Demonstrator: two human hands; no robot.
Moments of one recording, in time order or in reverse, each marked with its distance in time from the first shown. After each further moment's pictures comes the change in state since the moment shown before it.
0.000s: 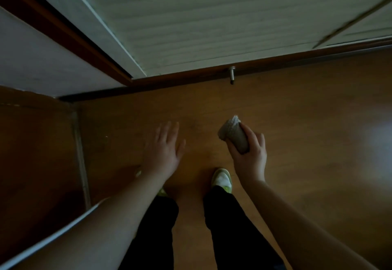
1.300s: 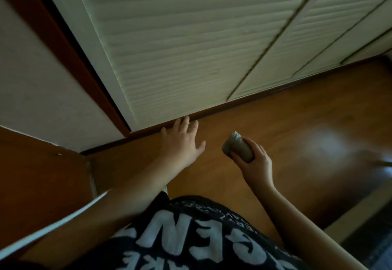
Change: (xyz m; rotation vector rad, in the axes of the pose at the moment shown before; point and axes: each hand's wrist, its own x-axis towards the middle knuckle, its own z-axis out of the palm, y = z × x) left_hand -0.262 0.141 -0.390 0.125 0.076 0.364; right_hand -0.167 -0.298 -0.336 -0.098 0.175 0.016
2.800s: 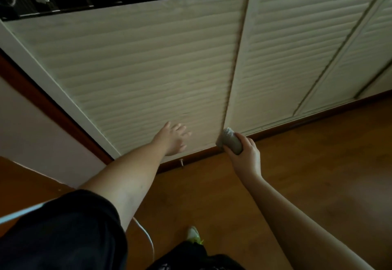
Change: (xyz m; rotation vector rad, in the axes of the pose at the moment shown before) left_hand 0.136 0.180 -0.028 0.699 0.043 0.173; right_hand 0.138 0.123 -0.170 0.228 0.037 -0.143
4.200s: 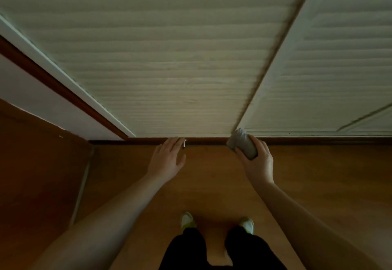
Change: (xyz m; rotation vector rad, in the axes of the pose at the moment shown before) left_hand 0.082 0.096 0.078 -0.682 0.100 -0.619; right_hand 0.192 0.134 0.025 0.012 -0.273 -0.131
